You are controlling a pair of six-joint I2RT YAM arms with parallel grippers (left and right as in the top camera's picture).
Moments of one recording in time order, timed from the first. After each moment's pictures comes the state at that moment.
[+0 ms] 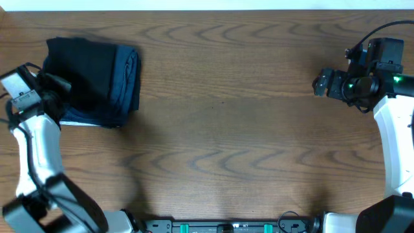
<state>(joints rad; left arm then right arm) 0.54 1.53 1.09 -0.32 0.23 -0.67 -0.16 1.51 1.33 -0.92 -0.18 0.13</state>
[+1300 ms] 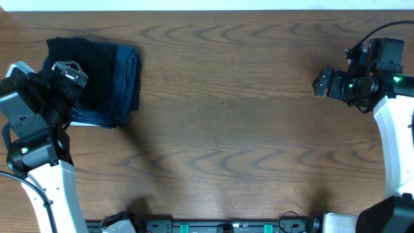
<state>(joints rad) 0.43 1.12 1.09 -0.53 0.25 -0.67 -0.16 1.51 1.33 -0.92 -0.18 0.13</state>
